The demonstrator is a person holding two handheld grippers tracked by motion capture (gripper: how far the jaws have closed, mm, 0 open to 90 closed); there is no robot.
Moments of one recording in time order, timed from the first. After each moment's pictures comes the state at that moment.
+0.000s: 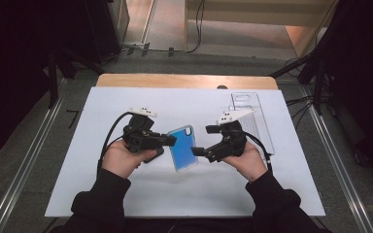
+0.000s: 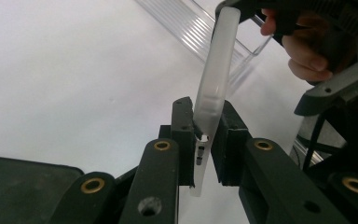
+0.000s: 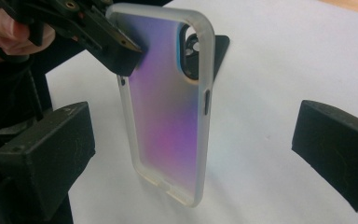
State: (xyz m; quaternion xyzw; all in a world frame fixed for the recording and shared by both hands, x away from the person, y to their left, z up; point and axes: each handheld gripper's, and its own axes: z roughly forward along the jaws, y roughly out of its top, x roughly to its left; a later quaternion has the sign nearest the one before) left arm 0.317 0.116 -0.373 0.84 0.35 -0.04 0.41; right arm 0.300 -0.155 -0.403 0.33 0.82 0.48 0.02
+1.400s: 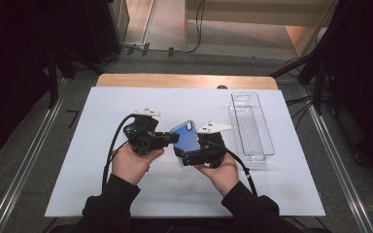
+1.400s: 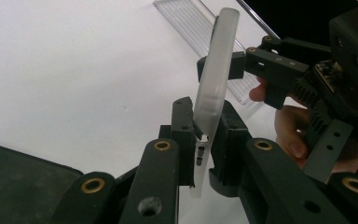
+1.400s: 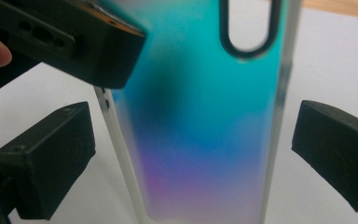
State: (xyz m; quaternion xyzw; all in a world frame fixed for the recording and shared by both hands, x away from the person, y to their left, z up) left arm 0.308 0.099 -0.375 0.81 0.41 -0.01 0.41; right arm 0.286 -0.101 -0.432 0.43 0.77 0.47 0.11
